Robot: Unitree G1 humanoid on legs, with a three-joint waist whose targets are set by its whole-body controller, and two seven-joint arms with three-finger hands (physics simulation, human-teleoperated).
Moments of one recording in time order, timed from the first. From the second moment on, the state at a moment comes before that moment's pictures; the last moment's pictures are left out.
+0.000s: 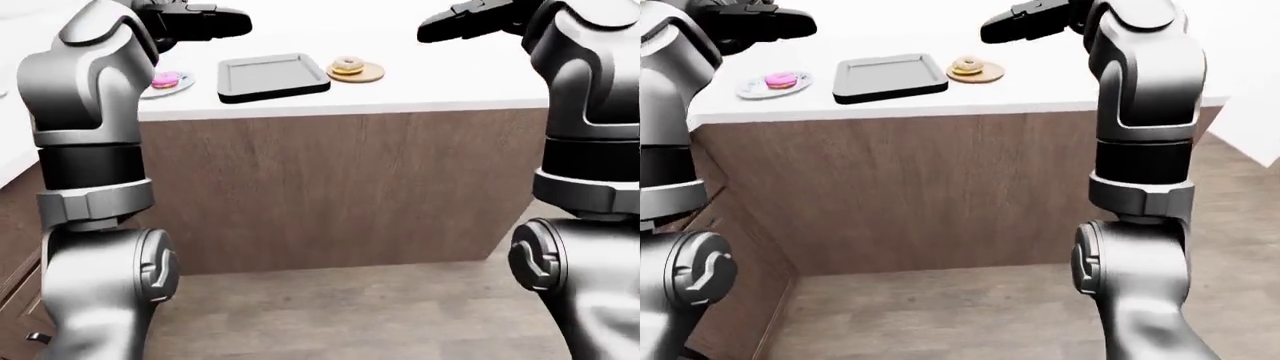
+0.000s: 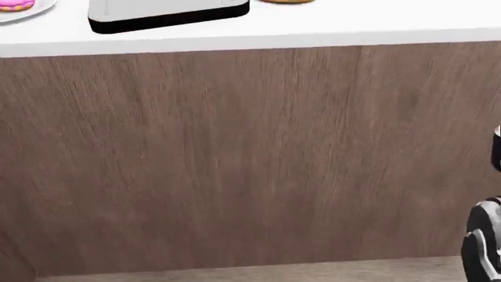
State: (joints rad) left arm -1.29 0.48 0.19 0.42 -0.24 0.71 -0.05; right arm -1.28 -0.47 -0.15 0.30 0.06 0.71 0.22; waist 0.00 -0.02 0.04
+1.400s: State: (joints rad) left arm -1.34 0.60 0.19 0.39 -0.25 0.79 -0.09; right arm -1.31 -0.50 -0.15 0.13 0.04 0.89 0.30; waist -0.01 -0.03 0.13
